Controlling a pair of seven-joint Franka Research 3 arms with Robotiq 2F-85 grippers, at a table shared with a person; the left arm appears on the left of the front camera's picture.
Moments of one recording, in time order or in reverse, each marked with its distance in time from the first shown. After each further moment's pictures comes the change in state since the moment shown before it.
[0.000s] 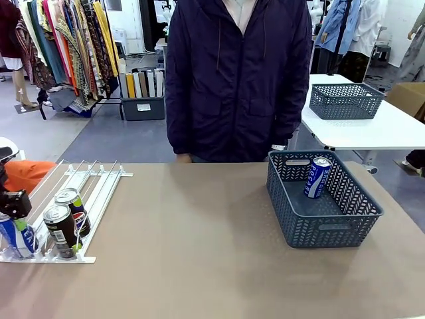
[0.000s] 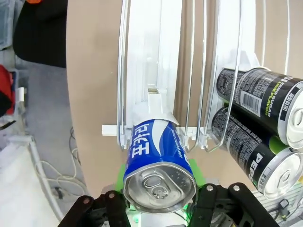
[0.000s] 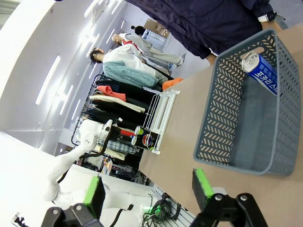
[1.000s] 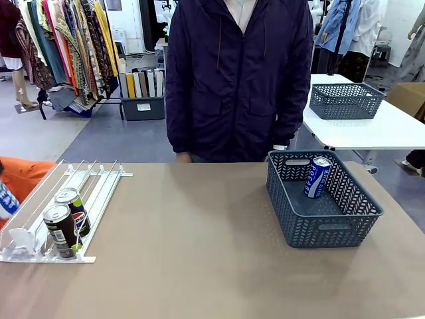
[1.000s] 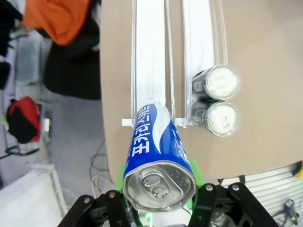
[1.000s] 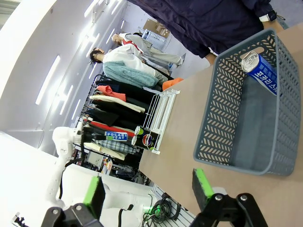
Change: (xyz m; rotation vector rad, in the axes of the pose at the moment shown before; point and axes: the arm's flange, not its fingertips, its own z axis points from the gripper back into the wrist) left arm -0.067 -0.024 0.155 0.050 -0.270 -0.089; right arm 0.000 0.000 0.000 0.000 0.000 0.000
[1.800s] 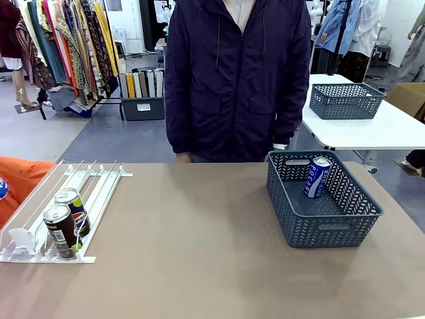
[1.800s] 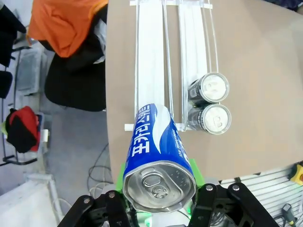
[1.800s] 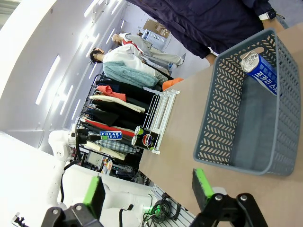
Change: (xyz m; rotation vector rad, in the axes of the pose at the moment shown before) left arm -0.011 0.011 0.020 -0.022 -0.065 0.013; right arm 0.000 0.000 0.000 0.000 0.000 0.000
